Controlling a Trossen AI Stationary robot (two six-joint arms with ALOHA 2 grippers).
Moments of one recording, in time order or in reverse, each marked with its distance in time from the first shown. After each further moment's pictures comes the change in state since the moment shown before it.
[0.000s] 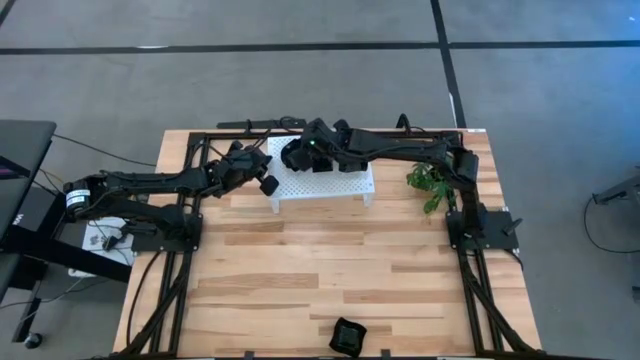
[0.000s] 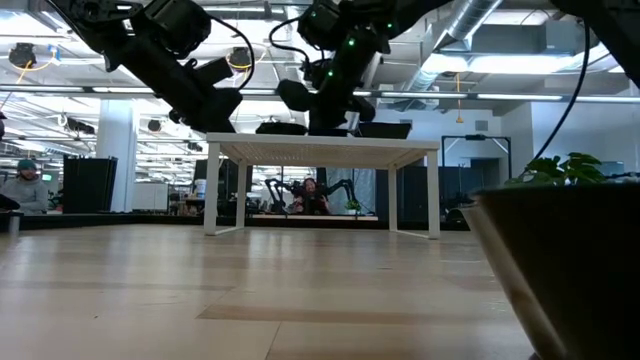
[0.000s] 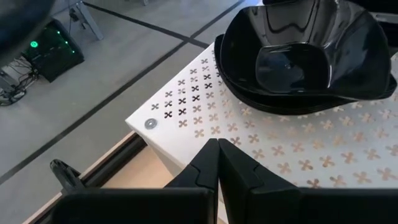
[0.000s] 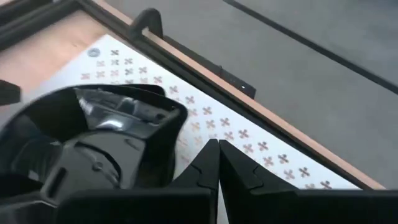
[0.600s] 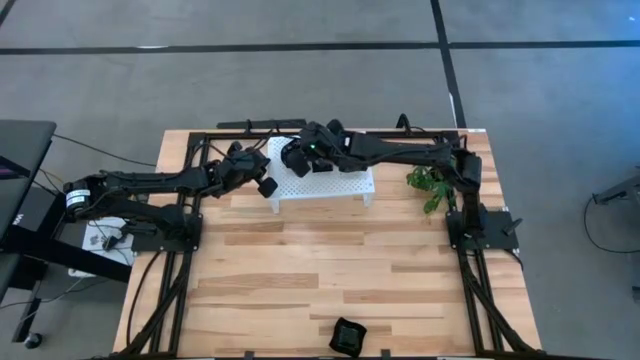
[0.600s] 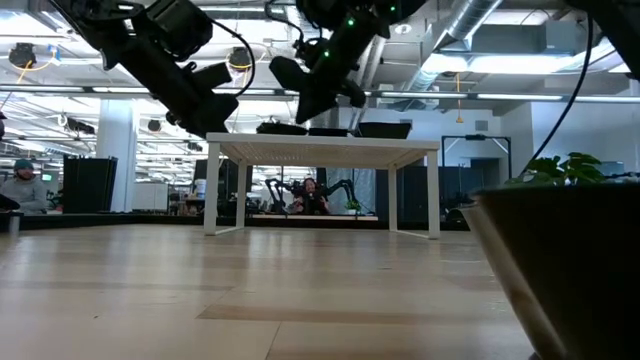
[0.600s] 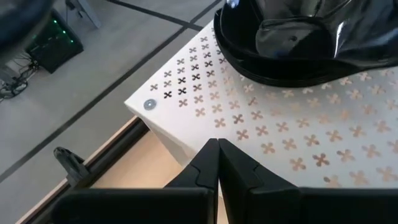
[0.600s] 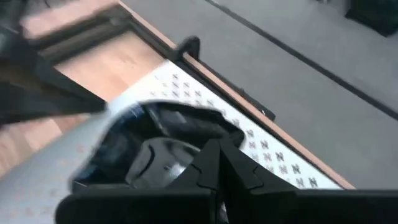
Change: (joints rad) left arm 0.001 0.000 0.012 -0.083 -0.001 0.000; right arm 0.047 -0.032 0.012 0.062 -0.022 -0.101
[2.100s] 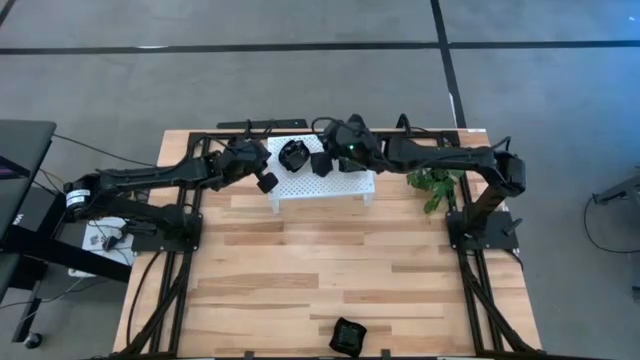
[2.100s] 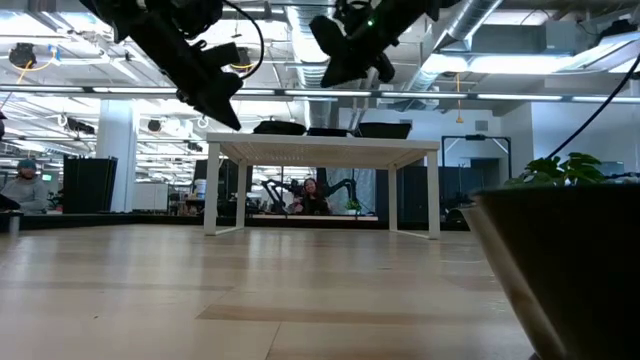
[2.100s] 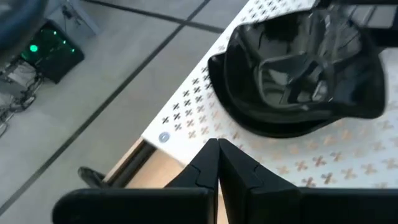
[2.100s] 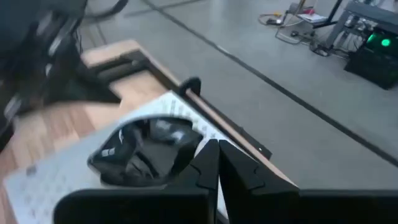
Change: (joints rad) left arm -0.001 -0.001 0.168 -0.203 0.005 0.079; right arm 0.027 -0.325 -0.364 0.265 -0.009 -0.138
